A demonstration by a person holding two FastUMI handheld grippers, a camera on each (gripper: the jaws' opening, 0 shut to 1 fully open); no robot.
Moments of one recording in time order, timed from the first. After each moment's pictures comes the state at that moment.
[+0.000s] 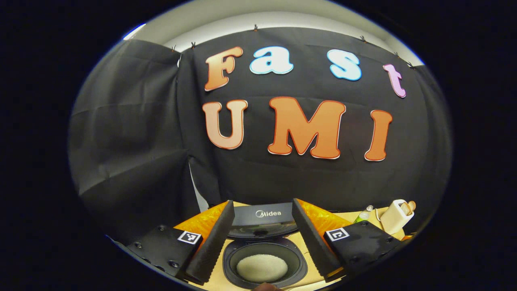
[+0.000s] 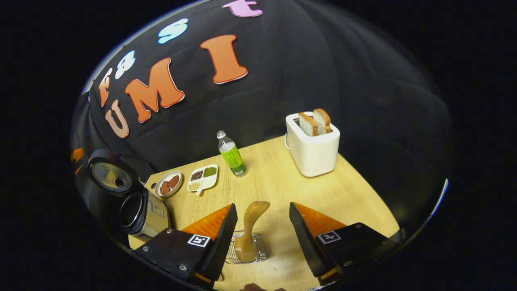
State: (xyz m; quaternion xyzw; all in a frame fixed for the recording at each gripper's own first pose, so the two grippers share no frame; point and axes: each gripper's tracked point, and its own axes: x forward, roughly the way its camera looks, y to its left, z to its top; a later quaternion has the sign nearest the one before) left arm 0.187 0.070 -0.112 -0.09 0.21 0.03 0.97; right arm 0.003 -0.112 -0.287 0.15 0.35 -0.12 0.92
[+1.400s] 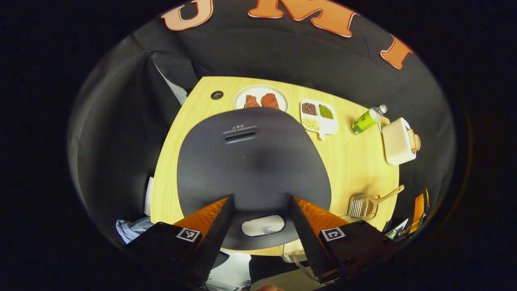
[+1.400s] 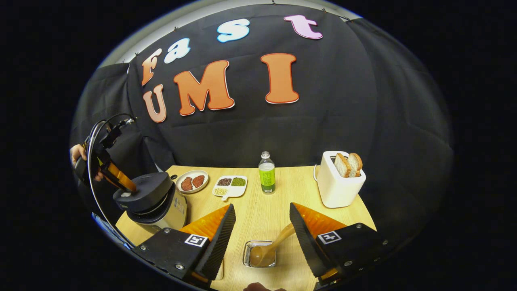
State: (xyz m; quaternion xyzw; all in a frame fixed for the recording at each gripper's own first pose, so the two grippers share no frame) left arm 0.068 0.000 -0.306 -0.07 0.66 -0.05 0.74; right arm 0.021 -0.035 -0.239 0.06 0.30 -0.01 0.95
